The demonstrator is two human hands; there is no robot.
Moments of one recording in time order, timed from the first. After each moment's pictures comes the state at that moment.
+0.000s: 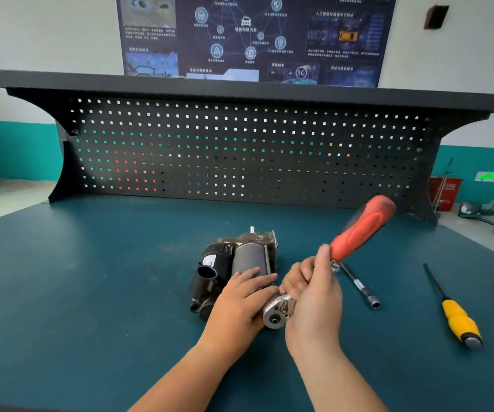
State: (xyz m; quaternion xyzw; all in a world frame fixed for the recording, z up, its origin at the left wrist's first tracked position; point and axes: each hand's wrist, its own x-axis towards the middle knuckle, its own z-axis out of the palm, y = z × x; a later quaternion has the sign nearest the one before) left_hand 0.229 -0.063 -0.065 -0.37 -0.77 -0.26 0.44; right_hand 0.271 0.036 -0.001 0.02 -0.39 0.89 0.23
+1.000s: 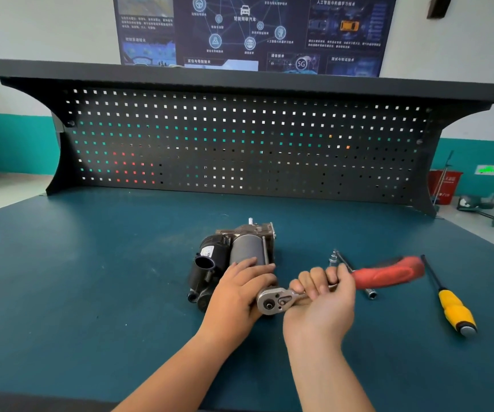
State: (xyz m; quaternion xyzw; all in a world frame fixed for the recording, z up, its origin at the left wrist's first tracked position) left_hand 0.228 -0.062 -0.067 -0.36 -0.78 -0.29 0.43; right_hand 0.275 0.048 -0.009 -0.05 -0.18 0.96 0.22
